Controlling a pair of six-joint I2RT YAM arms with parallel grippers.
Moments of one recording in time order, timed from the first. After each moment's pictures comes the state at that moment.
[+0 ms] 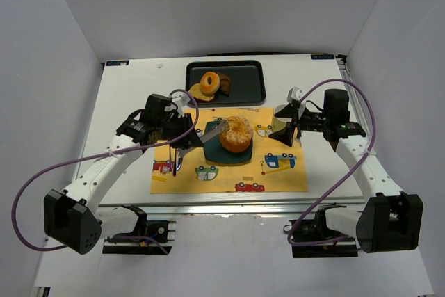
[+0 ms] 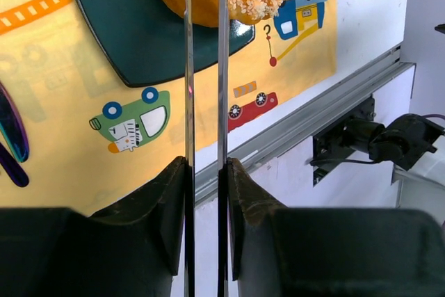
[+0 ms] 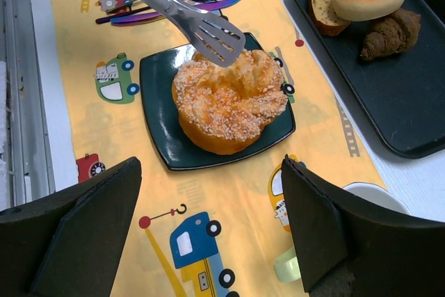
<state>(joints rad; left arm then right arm) -0.44 1.20 1.02 -0.65 0.43 -0.49 0.12 1.18 0.87 -0.29 -1.08 -0.59</state>
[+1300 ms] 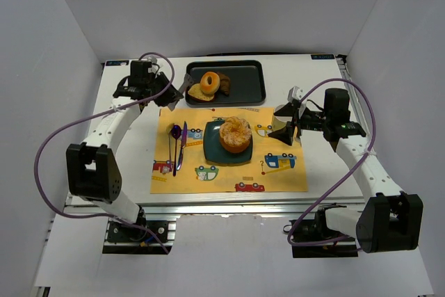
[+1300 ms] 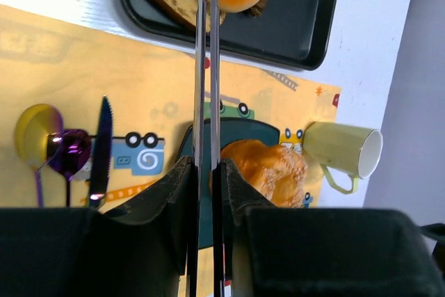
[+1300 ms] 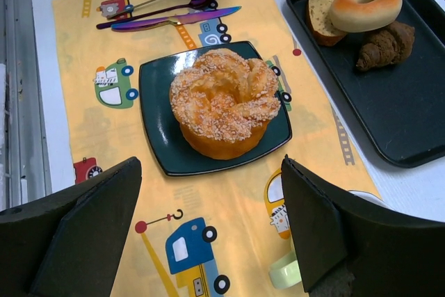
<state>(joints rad) -0.15 1.57 1.32 -0.45 0.28 -0.66 0.12 1.18 0.87 -0.27 -1.10 -0.59</state>
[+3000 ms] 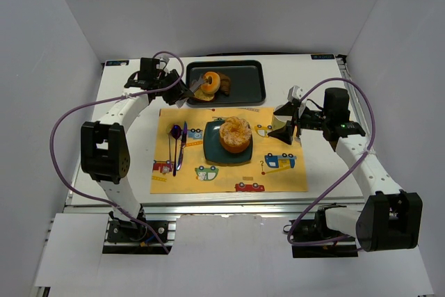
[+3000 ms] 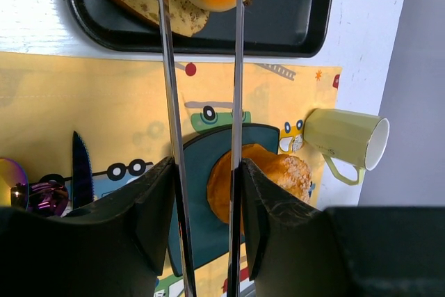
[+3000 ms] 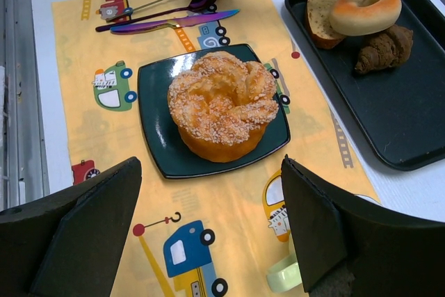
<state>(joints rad) -0.15 1.80 1.44 -0.39 0.43 -0.61 0.12 1.19 0.87 -0.24 -1.10 -0.58</state>
